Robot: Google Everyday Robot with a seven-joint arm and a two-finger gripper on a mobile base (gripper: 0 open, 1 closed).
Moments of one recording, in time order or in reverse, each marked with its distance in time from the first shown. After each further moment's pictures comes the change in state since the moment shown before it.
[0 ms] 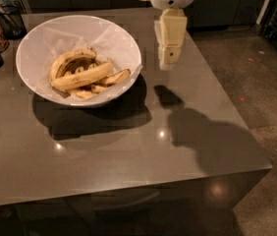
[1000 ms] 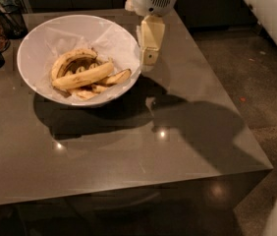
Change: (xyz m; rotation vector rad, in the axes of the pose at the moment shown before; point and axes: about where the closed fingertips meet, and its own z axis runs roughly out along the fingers) arm -0.028 -0.026 0.043 -0.057 -0.115 0.033
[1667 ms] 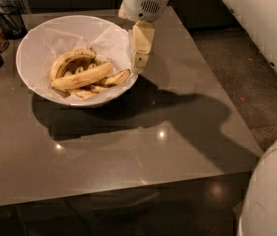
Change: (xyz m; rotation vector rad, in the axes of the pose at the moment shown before) arm -0.010 -0.008 0.026 -0.048 -0.036 0.019
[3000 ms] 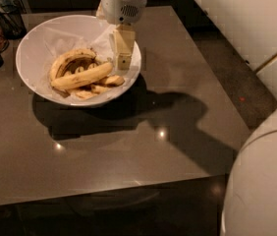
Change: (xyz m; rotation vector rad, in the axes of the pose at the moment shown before) arm -0.041 -0.008 0.022 -0.007 -0.030 -0.128
